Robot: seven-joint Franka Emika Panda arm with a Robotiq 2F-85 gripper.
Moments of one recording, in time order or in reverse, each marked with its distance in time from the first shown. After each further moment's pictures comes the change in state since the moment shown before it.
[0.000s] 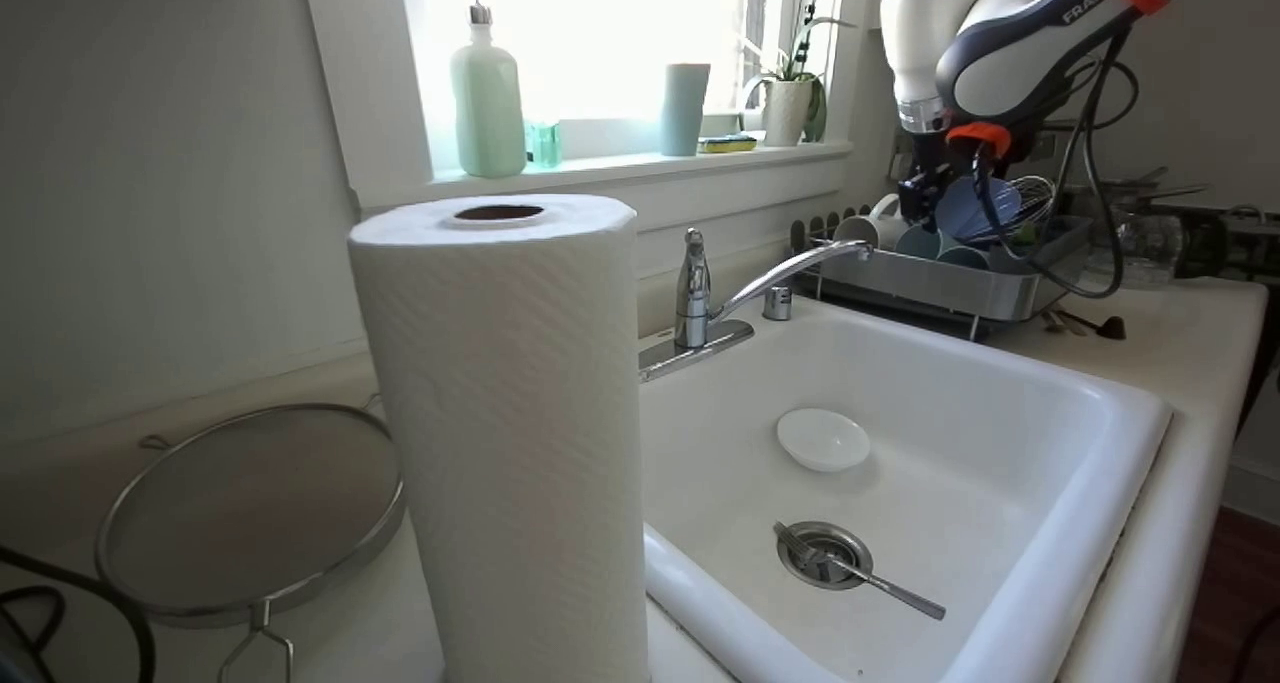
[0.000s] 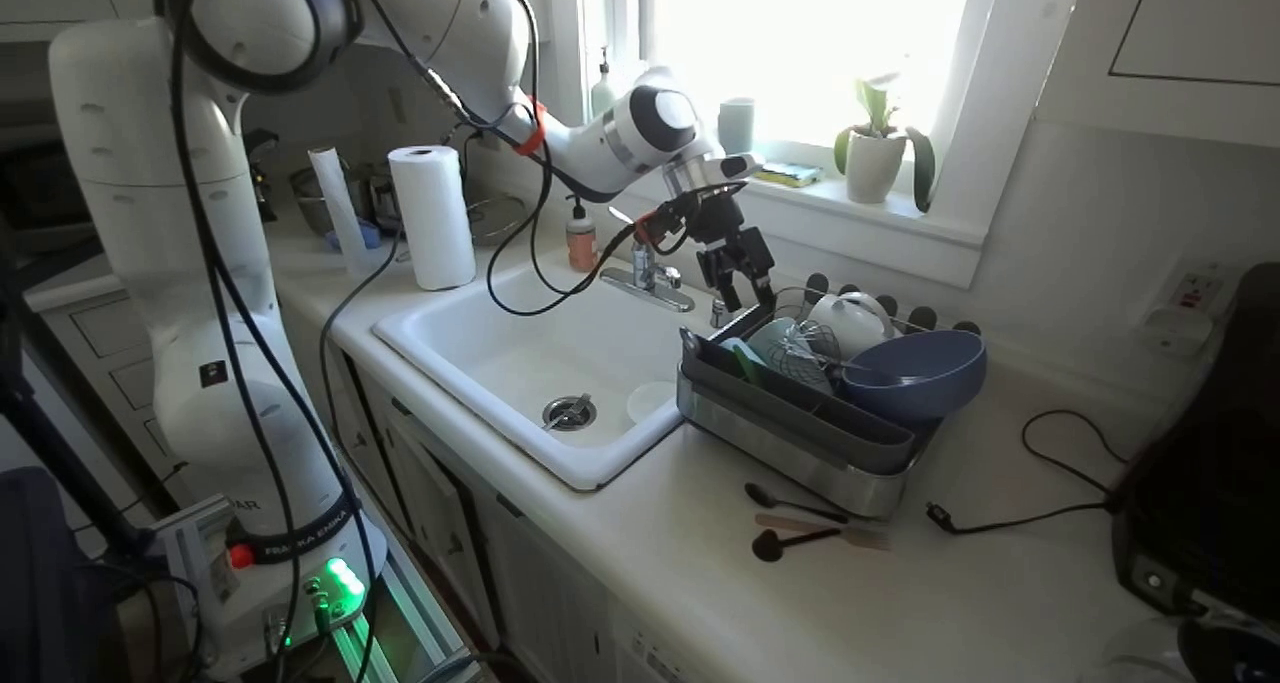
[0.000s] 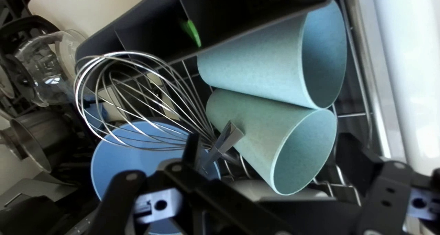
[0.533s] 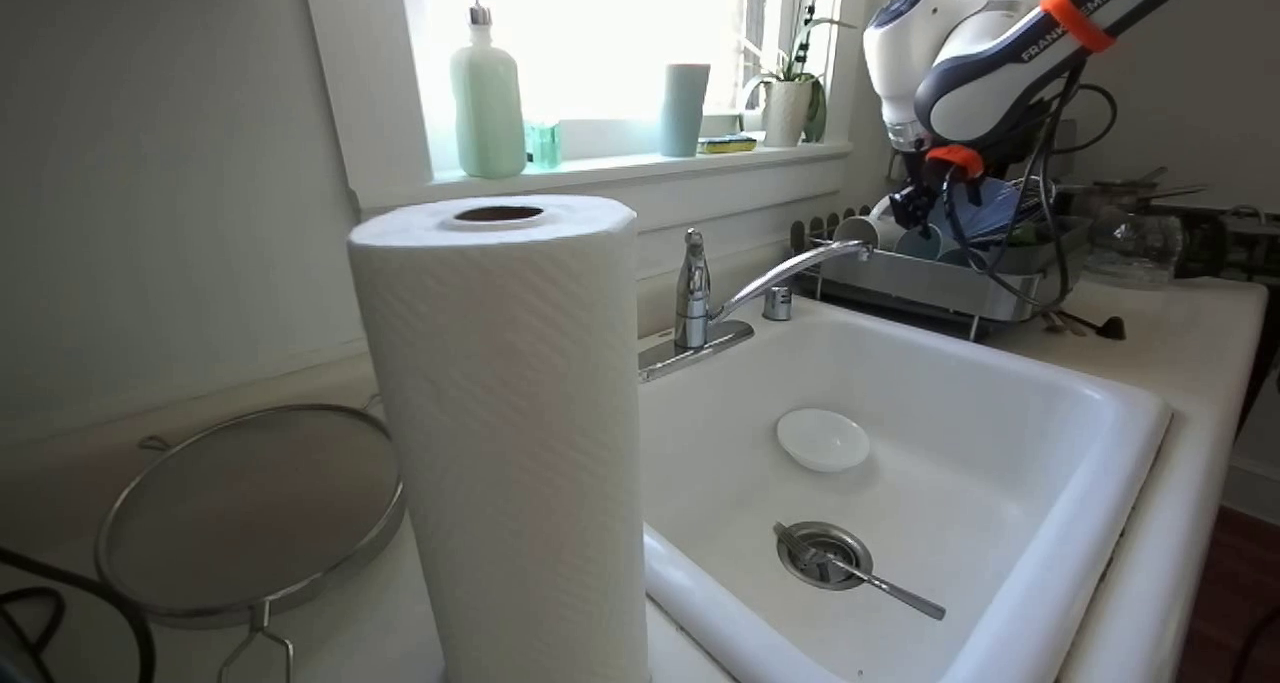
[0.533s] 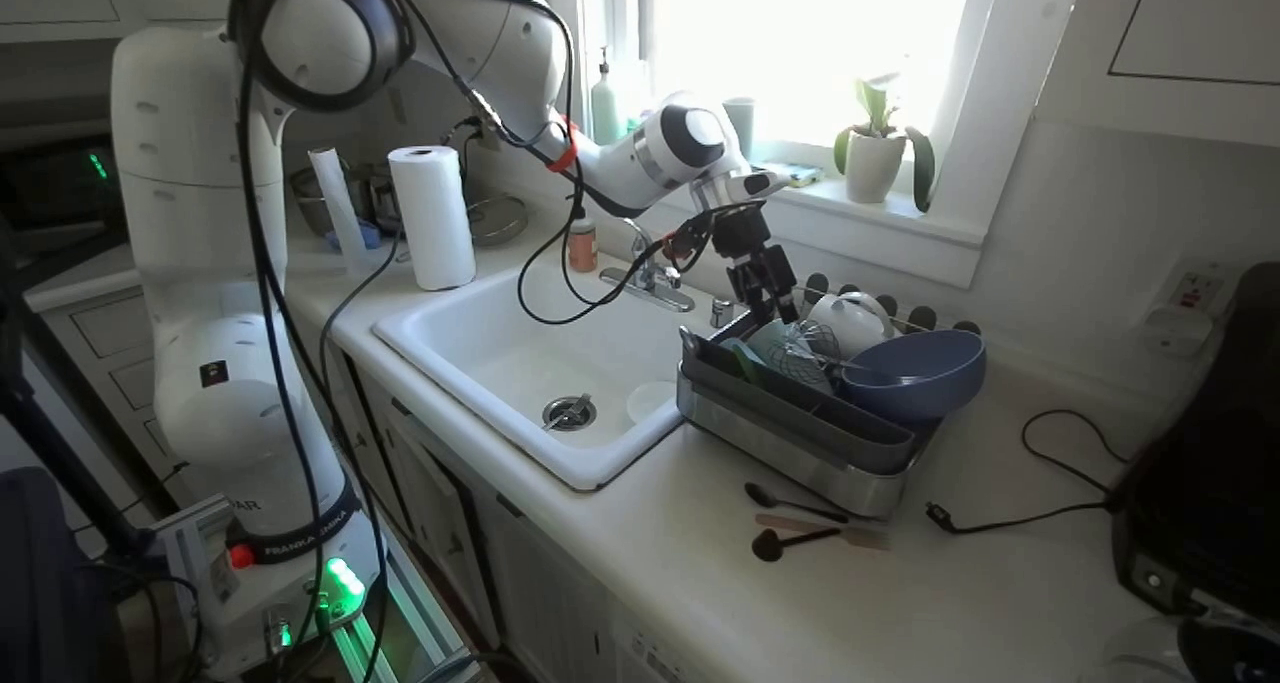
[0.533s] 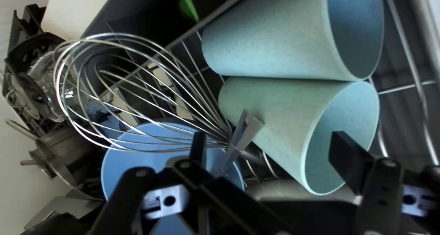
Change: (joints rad) arm 0.002 0.123 -0.041 0.109 -0.024 -0.007 0.114
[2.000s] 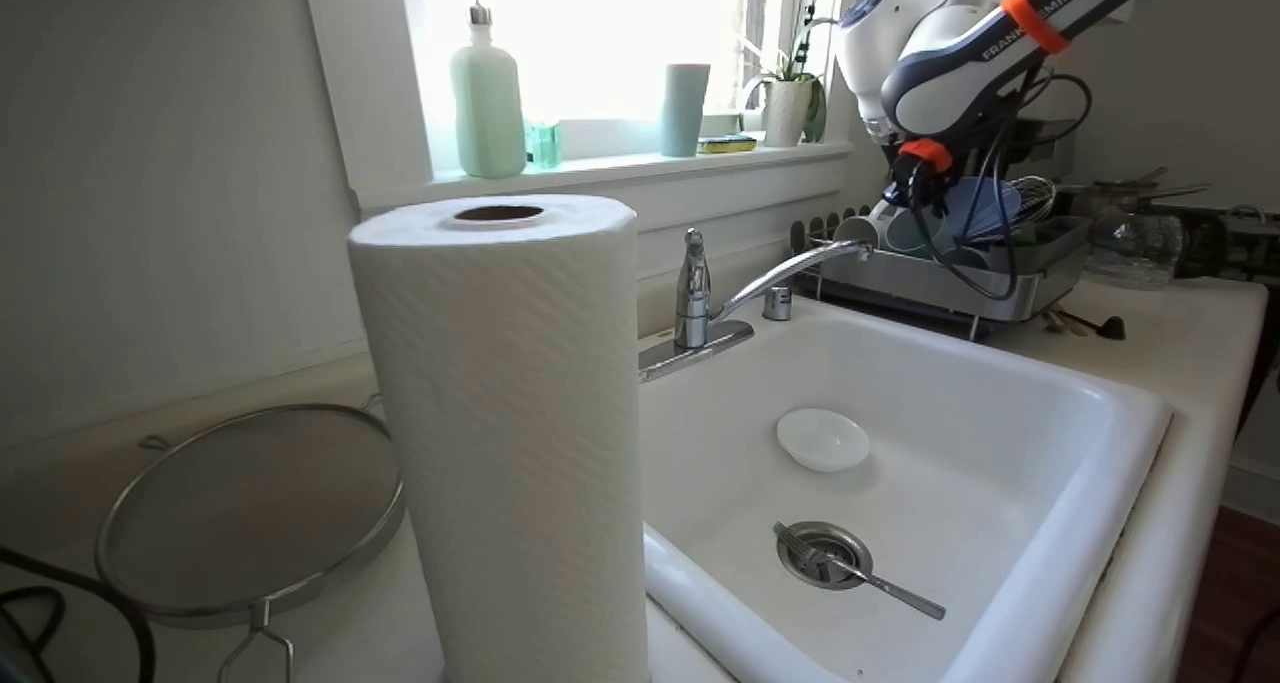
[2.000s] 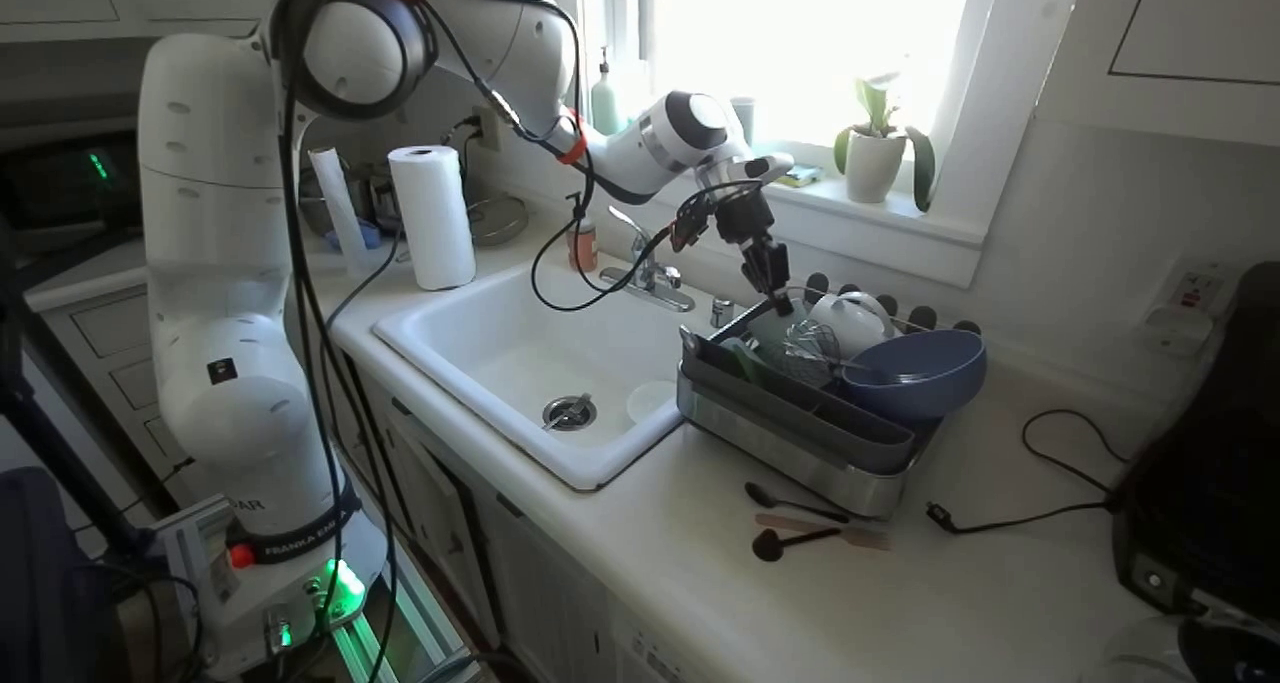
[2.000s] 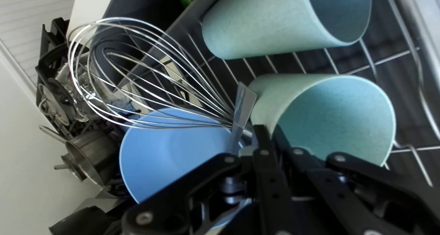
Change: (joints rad) arm 0.060 0.066 -0.019 0.123 0.000 -0.119 0.073
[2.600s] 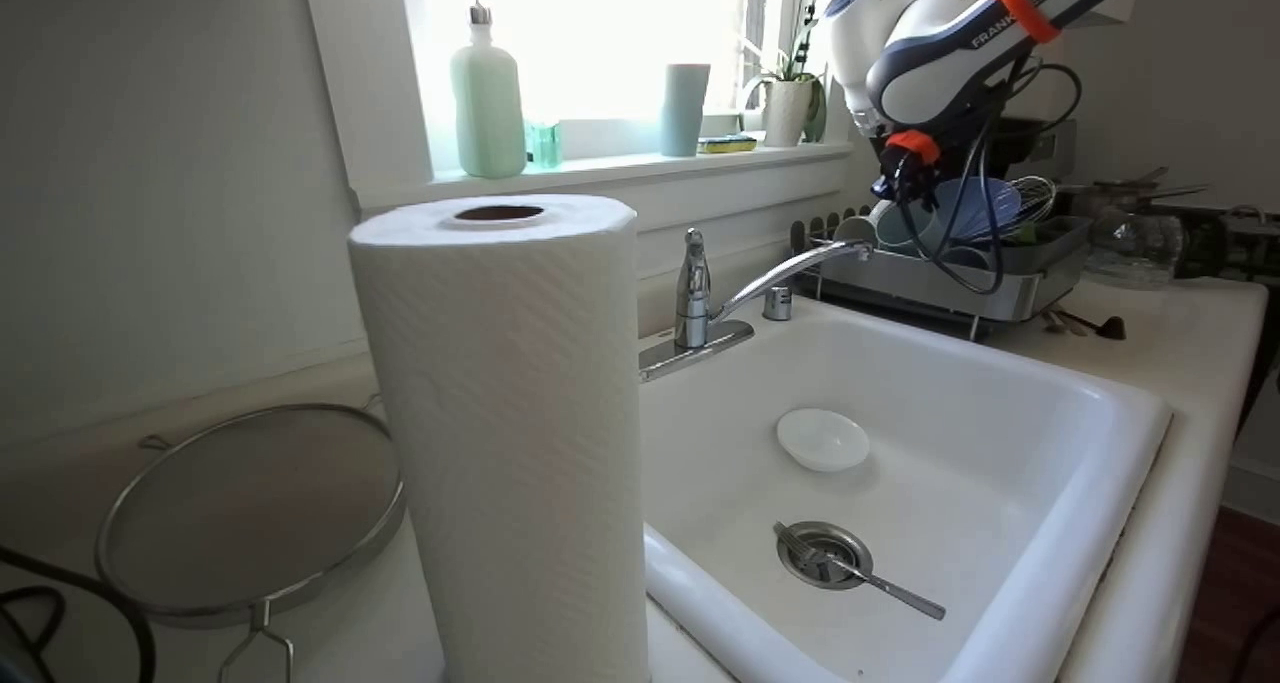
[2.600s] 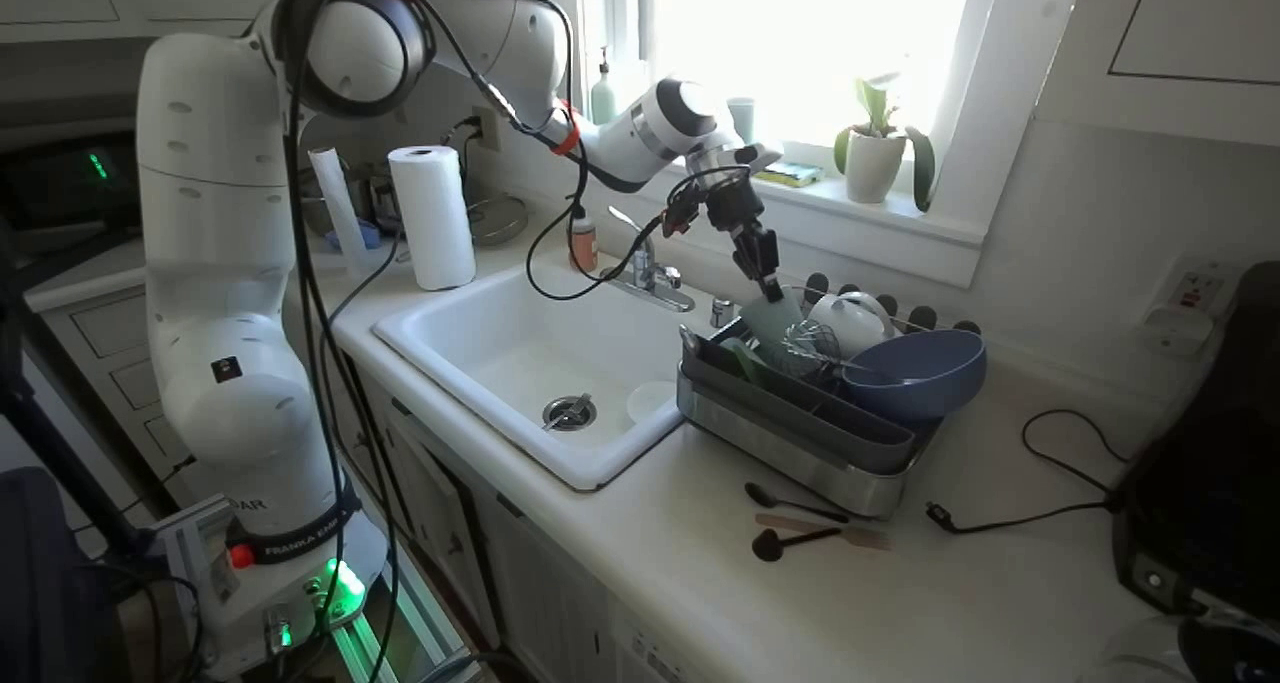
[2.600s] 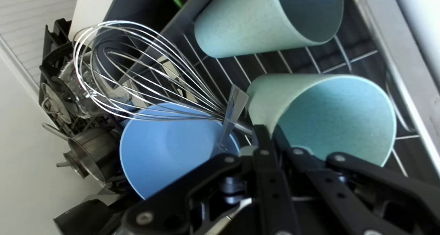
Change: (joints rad) arm 0.033 -0.004 0.009 0.027 0.011 -0.049 0.012
